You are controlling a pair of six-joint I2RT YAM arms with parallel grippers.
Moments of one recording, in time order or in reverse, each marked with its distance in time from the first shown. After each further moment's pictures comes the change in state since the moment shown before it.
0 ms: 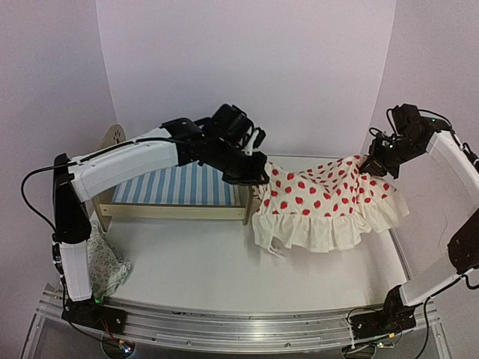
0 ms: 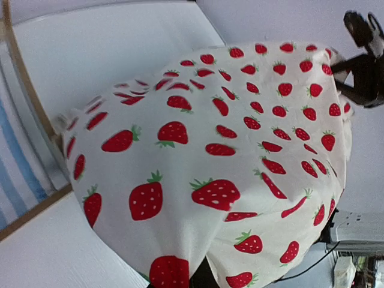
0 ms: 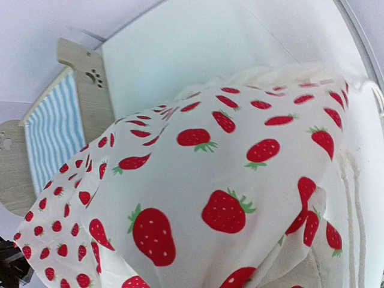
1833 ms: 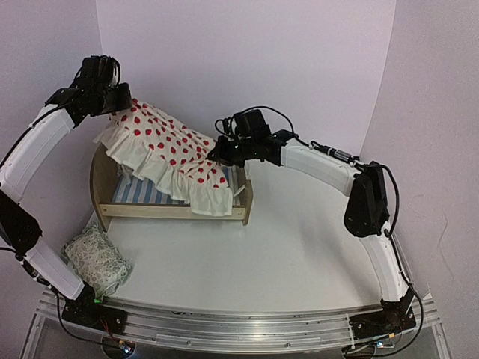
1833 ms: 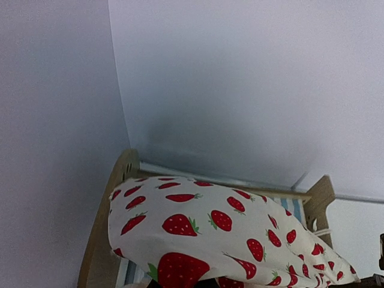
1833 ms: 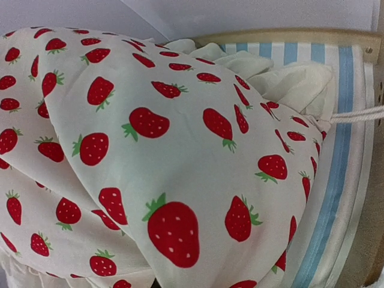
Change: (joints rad) left arm 0.649 -0.419 -0.168 0.079 -0.553 0.343; right arm 0.729 0.930 0.727 0.688 0.127 0.176
